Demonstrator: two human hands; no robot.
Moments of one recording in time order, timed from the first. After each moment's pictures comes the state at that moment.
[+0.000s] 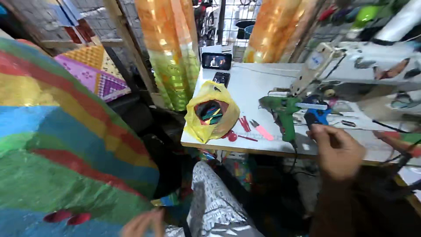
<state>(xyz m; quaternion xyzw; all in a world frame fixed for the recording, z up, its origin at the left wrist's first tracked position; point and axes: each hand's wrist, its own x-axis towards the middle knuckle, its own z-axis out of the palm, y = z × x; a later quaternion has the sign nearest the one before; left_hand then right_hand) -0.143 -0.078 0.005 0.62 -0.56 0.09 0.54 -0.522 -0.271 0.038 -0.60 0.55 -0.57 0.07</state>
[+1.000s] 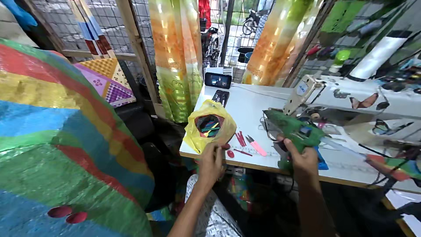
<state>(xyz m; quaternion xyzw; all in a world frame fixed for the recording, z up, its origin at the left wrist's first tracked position) -0.247 -0.282 0.000 0.53 -0.65 -0.16 0.52 -0.503 -0.303 0.027 -0.50 0.56 -0.60 0.28</state>
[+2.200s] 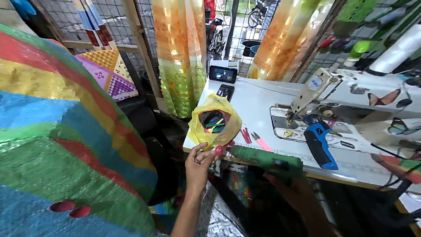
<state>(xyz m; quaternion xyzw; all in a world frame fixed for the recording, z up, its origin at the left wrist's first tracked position) -0.227 -0.242 0.026 0.50 -0.33 -0.46 0.66 -0.478 -0.234 0.013 -0.71 0.50 -0.44 0.23</state>
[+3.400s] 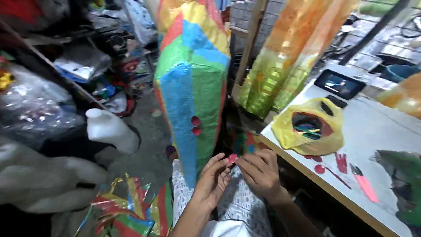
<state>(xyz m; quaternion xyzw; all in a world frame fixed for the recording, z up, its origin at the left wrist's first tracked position) -0.148 -0.081 0.029 0.36 0.02 -0.52 0.77 -0.249 -0.227 -0.003 -0.85 -0.01 -0.53 0.02</state>
